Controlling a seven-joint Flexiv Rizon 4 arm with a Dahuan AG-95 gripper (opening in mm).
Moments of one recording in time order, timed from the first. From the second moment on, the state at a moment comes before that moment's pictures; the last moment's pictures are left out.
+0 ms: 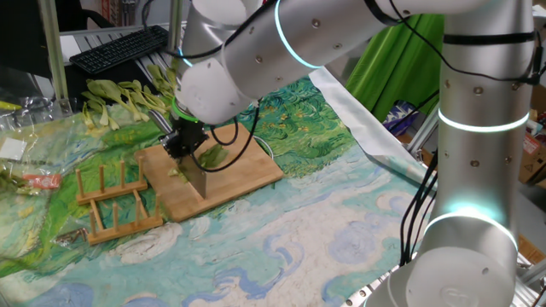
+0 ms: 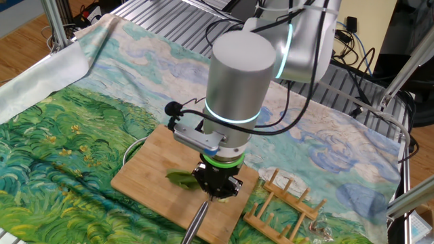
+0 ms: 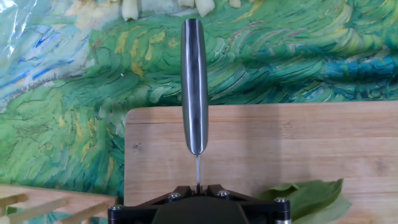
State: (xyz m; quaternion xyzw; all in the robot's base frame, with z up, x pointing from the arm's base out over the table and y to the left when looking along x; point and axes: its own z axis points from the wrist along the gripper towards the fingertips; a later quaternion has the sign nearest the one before) arm 0.602 0.136 0.033 -0.03 1.00 0.02 0.06
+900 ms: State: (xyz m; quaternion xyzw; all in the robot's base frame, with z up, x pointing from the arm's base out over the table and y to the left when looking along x) arm 0.606 0.131 0.033 -0.07 0.99 -0.03 0.07
